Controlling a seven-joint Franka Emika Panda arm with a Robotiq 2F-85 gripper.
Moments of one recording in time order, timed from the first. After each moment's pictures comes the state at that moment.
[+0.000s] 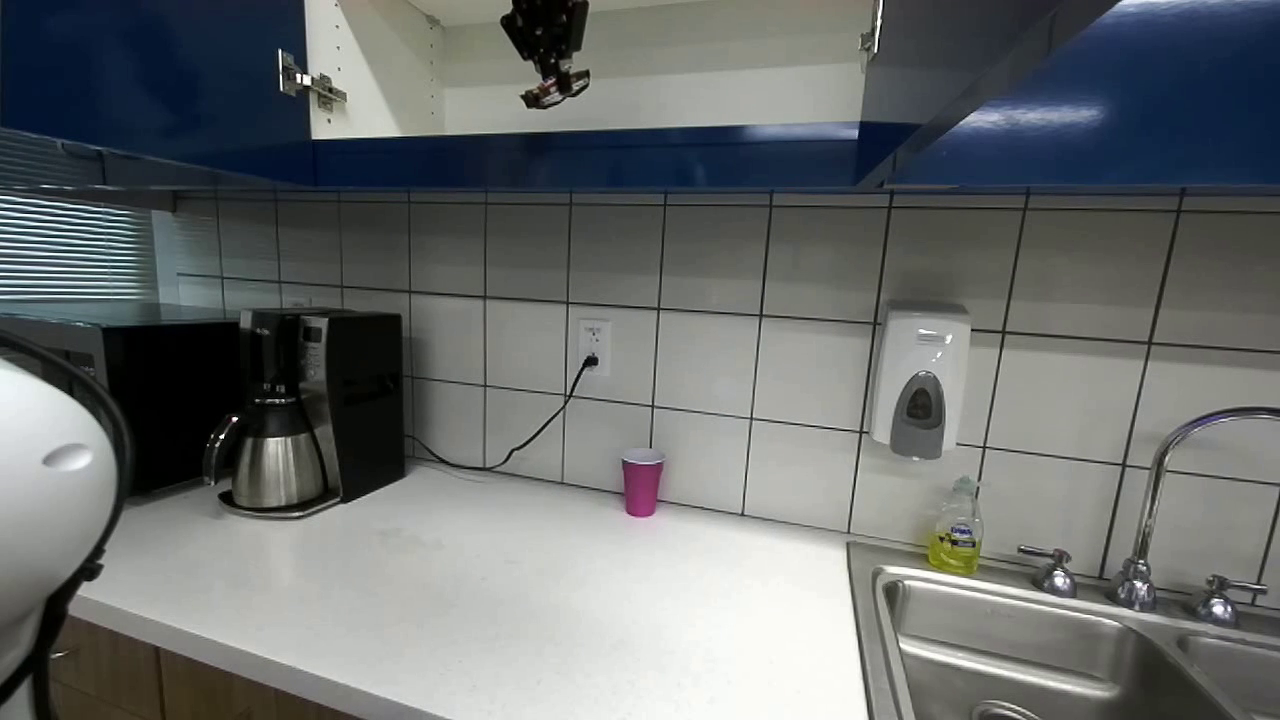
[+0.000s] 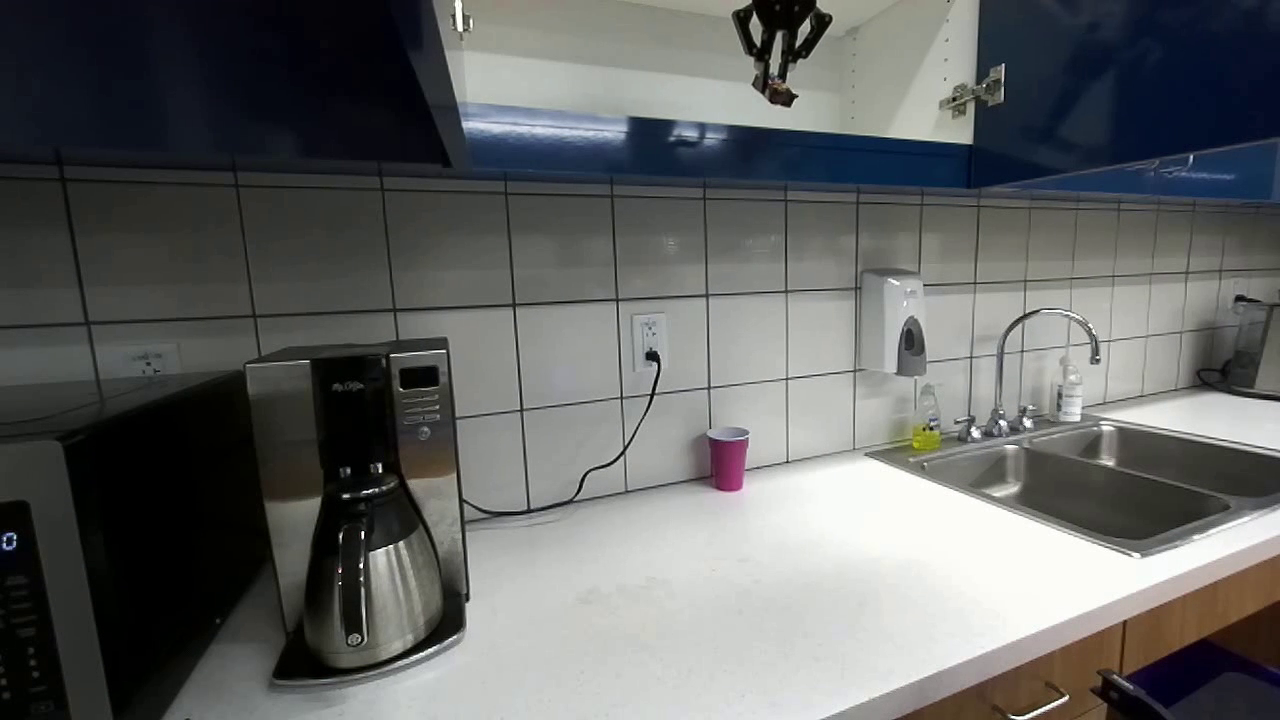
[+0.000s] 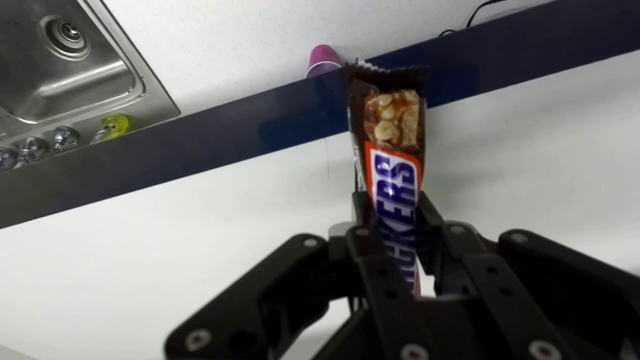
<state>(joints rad) -0.01 0.11 0.03 -0.99 -0.11 1.54 0.27</state>
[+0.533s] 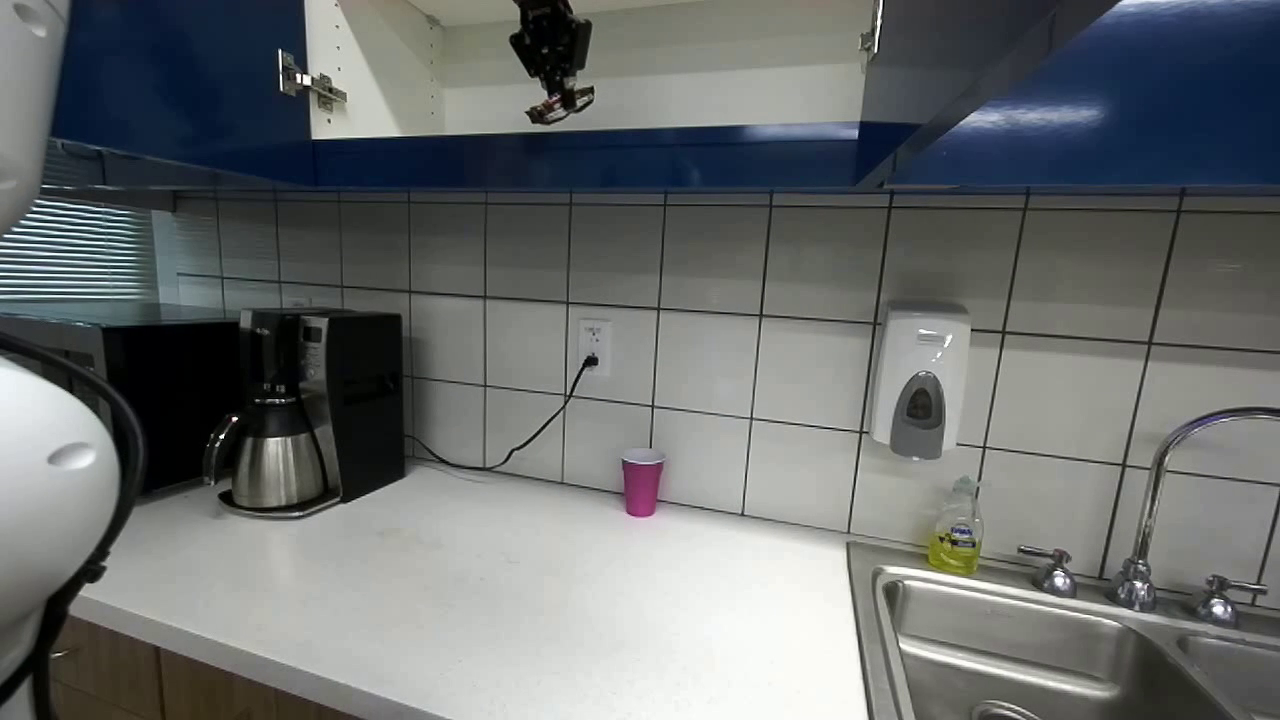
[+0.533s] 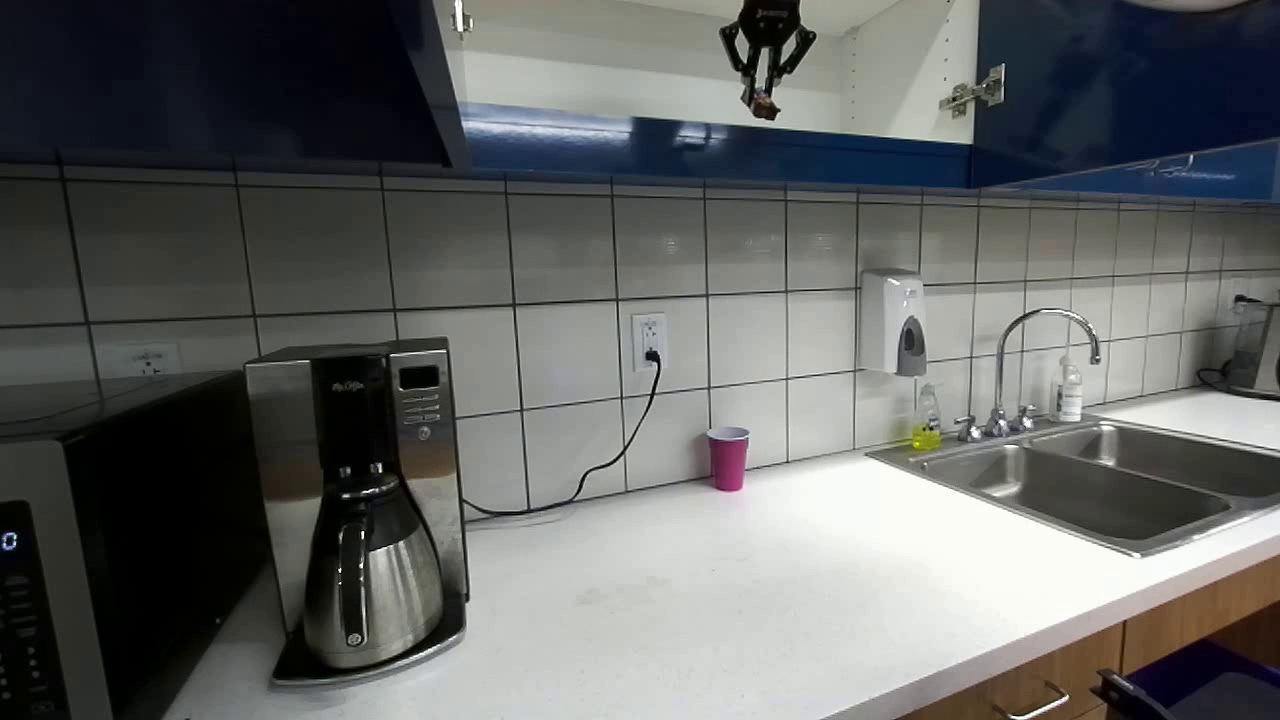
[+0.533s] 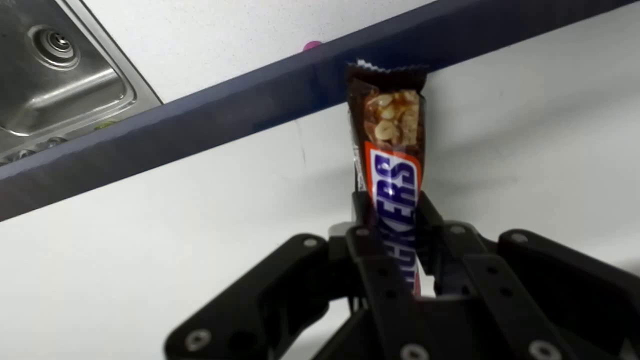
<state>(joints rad) 0.00 0.22 0.03 -0.86 -0.11 1.51 0.32</state>
